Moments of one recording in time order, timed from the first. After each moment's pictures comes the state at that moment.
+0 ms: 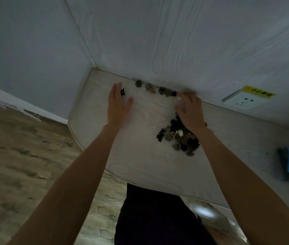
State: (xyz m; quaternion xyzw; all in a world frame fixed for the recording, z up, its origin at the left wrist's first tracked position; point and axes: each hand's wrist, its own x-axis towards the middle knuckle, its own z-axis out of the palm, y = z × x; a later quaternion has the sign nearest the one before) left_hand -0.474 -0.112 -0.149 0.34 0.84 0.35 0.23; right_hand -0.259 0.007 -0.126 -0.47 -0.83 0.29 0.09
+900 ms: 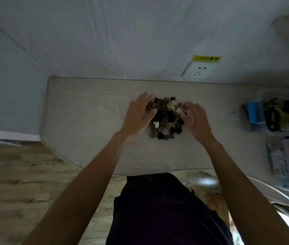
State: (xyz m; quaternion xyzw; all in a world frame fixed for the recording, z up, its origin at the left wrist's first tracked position) left_hand -0.349 -0.100 -0.125 0.63 0.65 0.24 0.34; right_hand -0.122 -0.060 -0.109 -0.60 -0.70 0.37 0.13
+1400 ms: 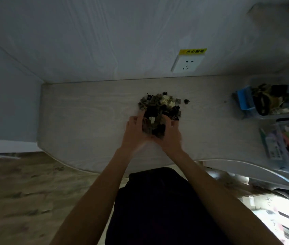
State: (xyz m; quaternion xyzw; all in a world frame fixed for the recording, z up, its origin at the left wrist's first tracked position) left_hand -0.321 -0.150 -0.131 0.57 0.70 0.19 0.39; right_hand -0.184 -0.136 -0.125 -0.67 -0.66 0.33 0.07
